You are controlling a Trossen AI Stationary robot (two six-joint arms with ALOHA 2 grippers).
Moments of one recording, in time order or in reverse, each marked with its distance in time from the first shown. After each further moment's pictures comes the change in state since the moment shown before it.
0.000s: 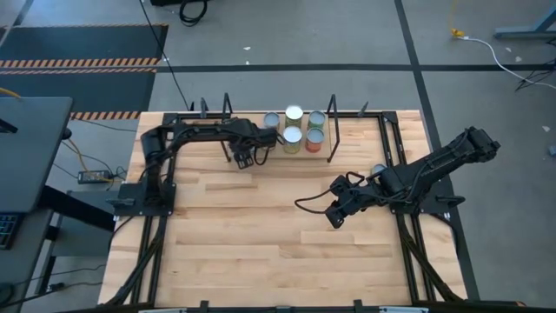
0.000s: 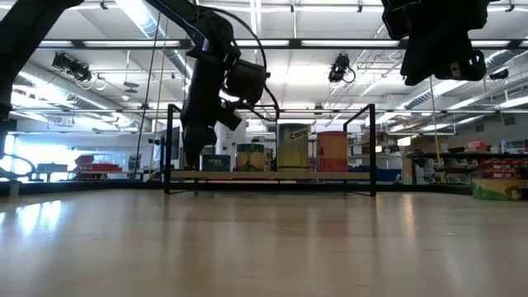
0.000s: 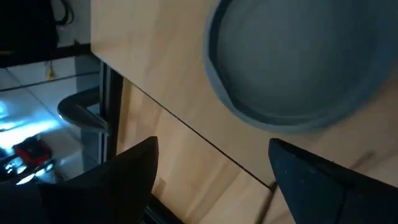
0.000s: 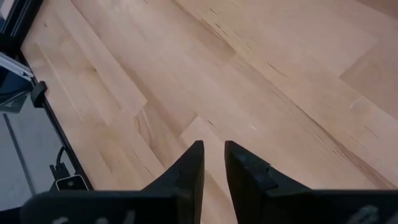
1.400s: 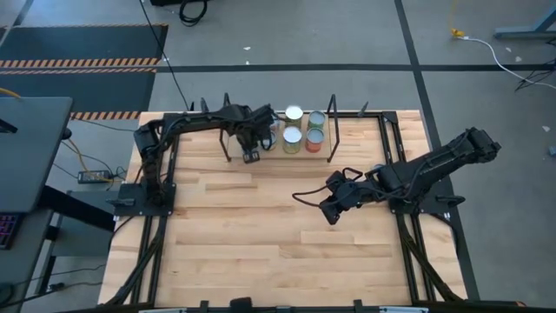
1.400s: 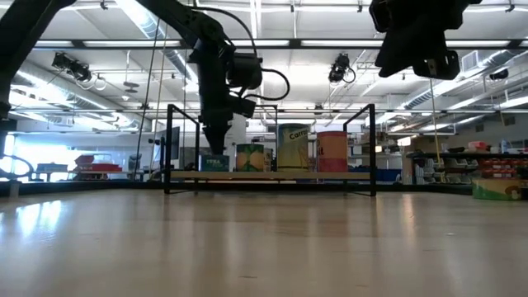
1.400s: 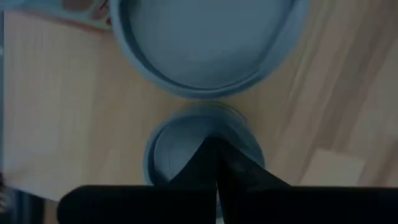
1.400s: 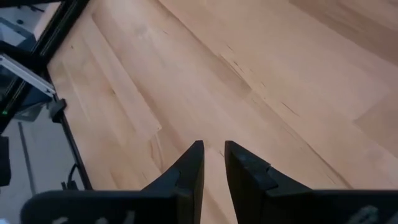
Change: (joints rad) left arm 0.136 -0.049 0.001 0.262 0.455 0.358; right arm -0.048 0.001 0.000 0.100 0.029 -0.108
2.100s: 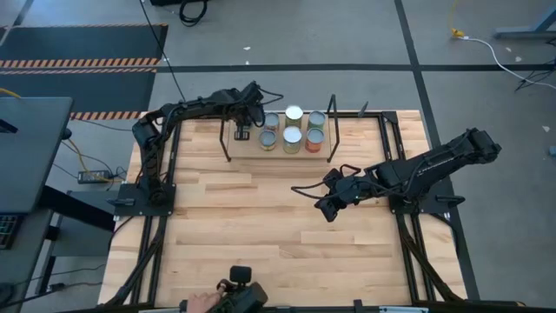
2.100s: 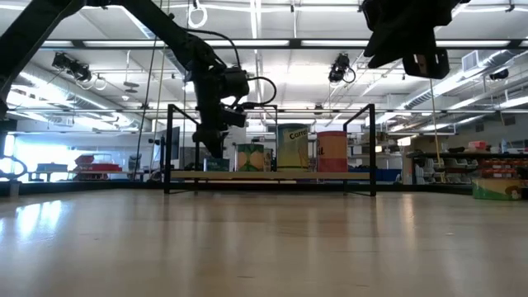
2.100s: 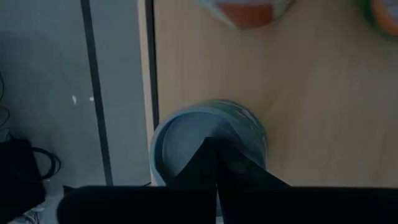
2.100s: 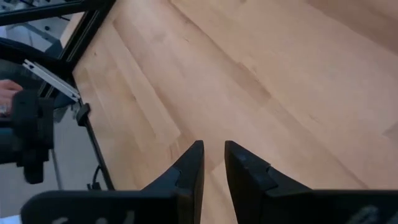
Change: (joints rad) left arm 0.194 0.034 -0.002 0.221 -0.087 0.503; right arm -0.042 0.000 0.000 0.075 -0.067 -0.011
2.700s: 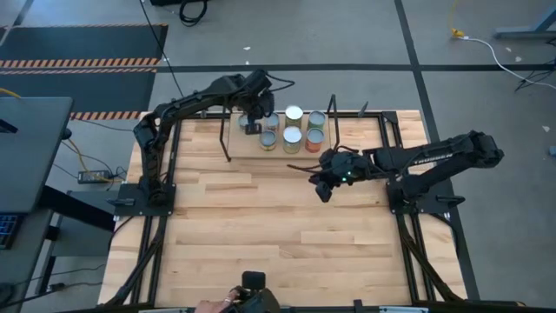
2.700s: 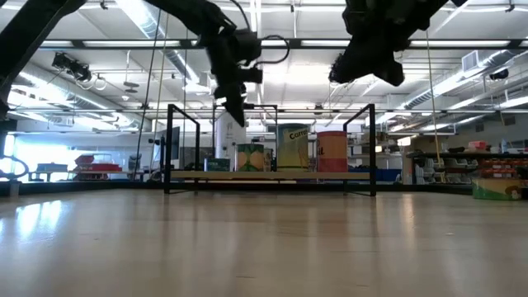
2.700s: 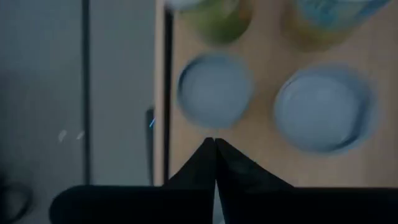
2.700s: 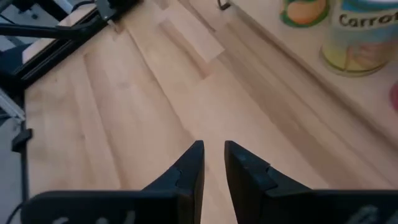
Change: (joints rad) left arm -0.060 -0.006 0.316 -0.236 0.130 -0.109; right arm -0.210 -0.013 0.000 0.050 0.032 -0.403
